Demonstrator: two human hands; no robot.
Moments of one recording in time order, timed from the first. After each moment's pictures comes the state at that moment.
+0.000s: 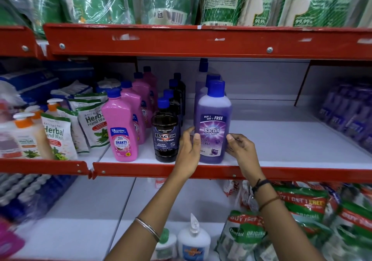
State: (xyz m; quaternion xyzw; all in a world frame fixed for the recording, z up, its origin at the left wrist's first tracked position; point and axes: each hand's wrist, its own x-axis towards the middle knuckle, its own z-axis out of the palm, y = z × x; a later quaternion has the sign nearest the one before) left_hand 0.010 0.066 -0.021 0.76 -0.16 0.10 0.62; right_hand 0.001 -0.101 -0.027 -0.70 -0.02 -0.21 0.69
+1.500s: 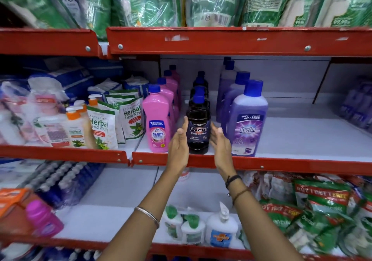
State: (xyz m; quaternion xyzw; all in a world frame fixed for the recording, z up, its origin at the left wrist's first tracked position) left_hand -0.006 0.173 -0.016 0.75 -0.14 0.16 0.62; right_hand -0.004 0.049 -0.027 -0.66 -0.07 -0.22 0.71
